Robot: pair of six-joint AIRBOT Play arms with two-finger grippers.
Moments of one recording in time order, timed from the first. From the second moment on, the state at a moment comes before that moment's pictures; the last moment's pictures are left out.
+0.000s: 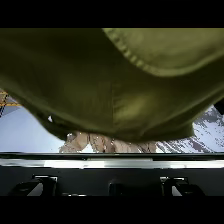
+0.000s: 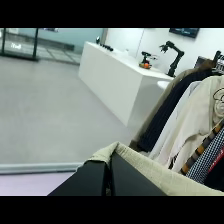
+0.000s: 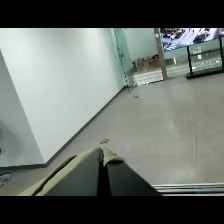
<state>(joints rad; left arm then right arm) 0.09 -0.88 1.99 0.98 -1.04 -1.59 -0.01 -0.88 2.14 -1.24 1.05 1.77</state>
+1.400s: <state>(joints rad) 0.02 -1.83 1.80 0.88 -0.92 -1.62 -0.06 -1.85 1.97 -1.03 1.15 1.70</state>
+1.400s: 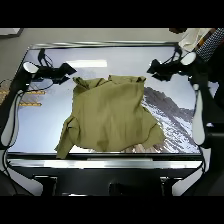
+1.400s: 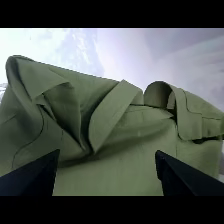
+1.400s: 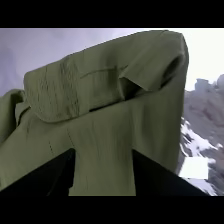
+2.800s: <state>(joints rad) -0.20 -0.89 0.59 0.97 -1.08 -1.81 0.21 -1.11 0.50 -0.81 0.90 1.84</state>
